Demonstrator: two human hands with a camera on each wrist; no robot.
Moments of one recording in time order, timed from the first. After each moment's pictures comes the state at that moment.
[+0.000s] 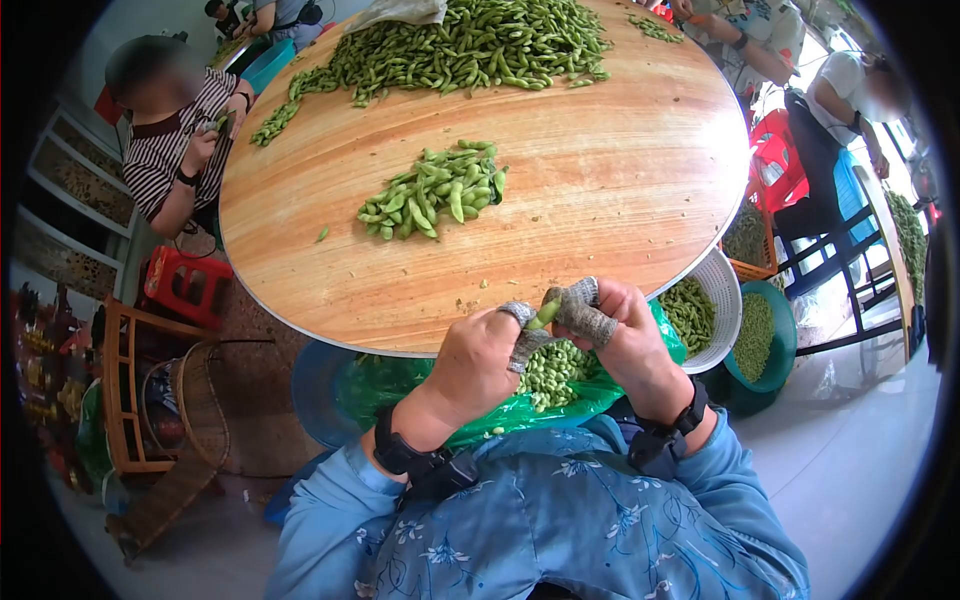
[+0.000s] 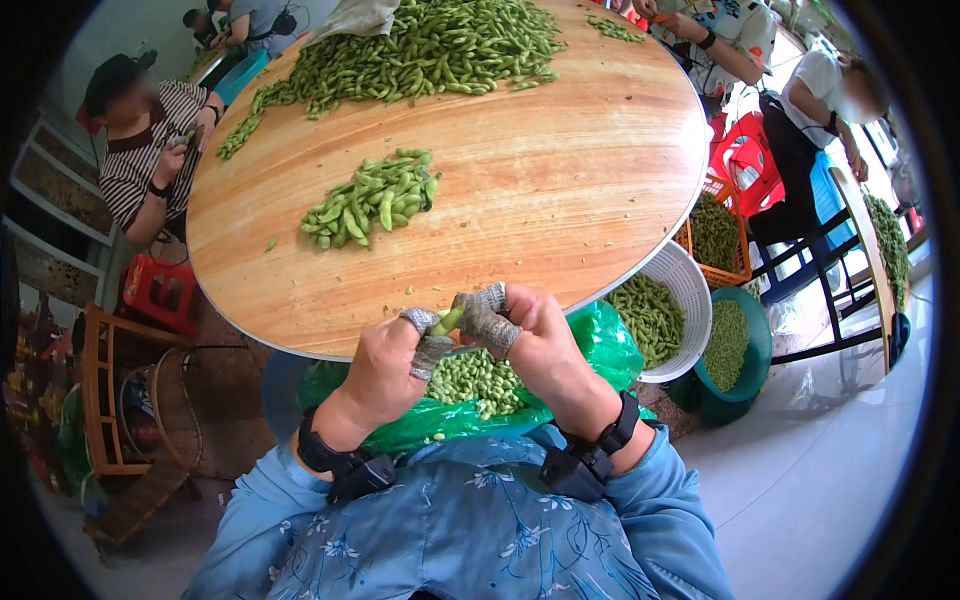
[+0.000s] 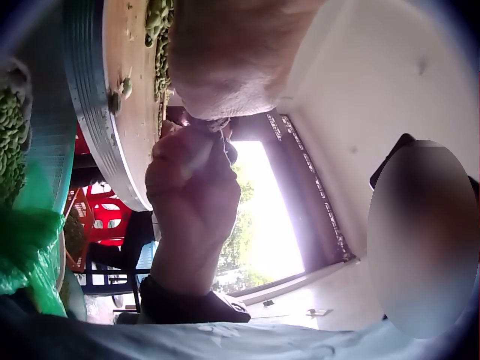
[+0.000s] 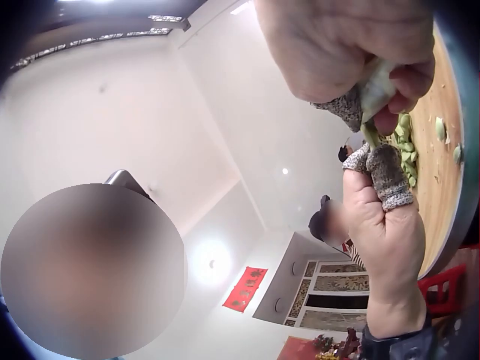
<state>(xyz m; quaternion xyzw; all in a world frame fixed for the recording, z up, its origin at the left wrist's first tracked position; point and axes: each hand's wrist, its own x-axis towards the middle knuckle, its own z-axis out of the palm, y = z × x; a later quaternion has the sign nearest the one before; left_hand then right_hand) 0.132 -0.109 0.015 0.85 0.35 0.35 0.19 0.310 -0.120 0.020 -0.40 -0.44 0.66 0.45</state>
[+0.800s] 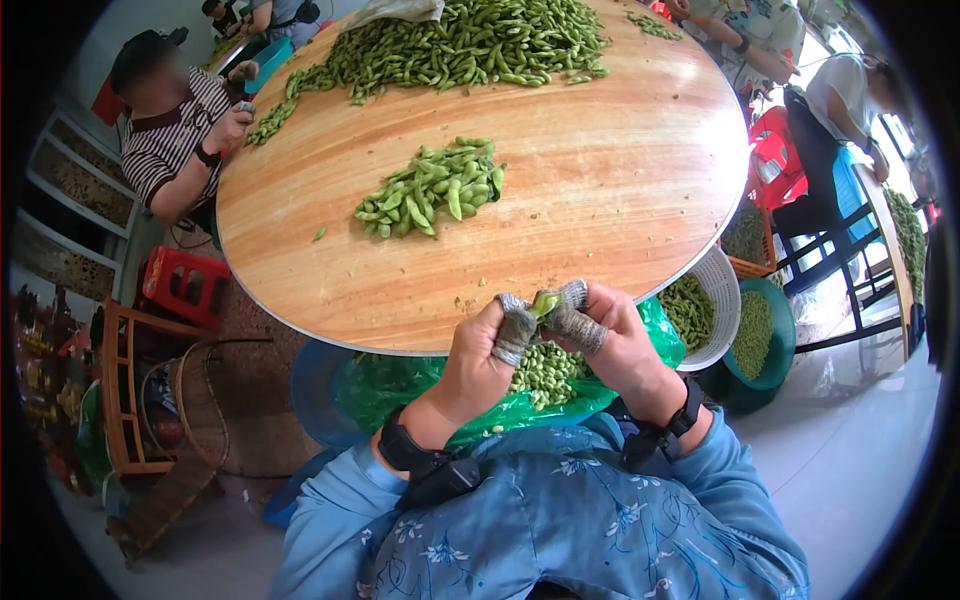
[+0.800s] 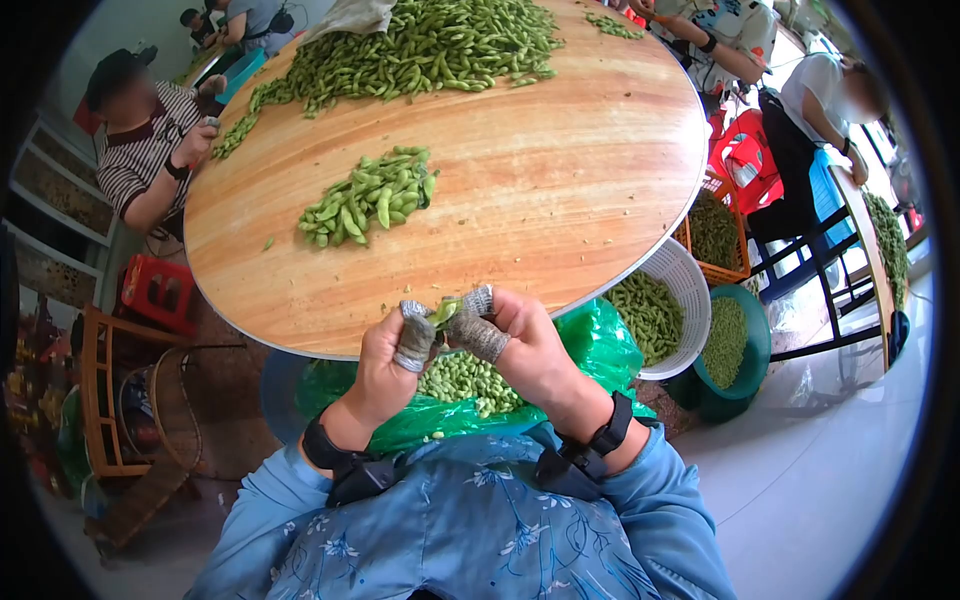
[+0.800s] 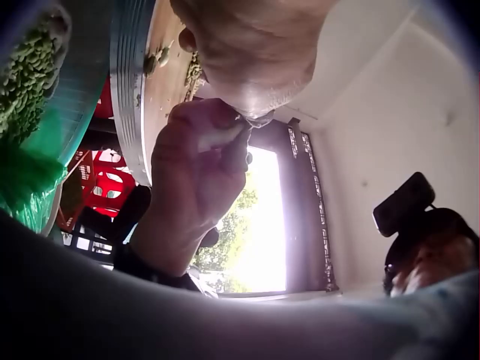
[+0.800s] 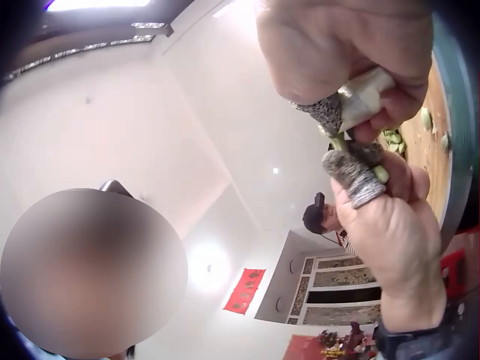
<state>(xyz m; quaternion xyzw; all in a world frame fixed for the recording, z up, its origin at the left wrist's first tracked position) 0.139 -0.116 0.004 0.70 0.37 0.45 0.41 0.300 -0.121 0.003 -0.31 -0.41 0.72 0.47</state>
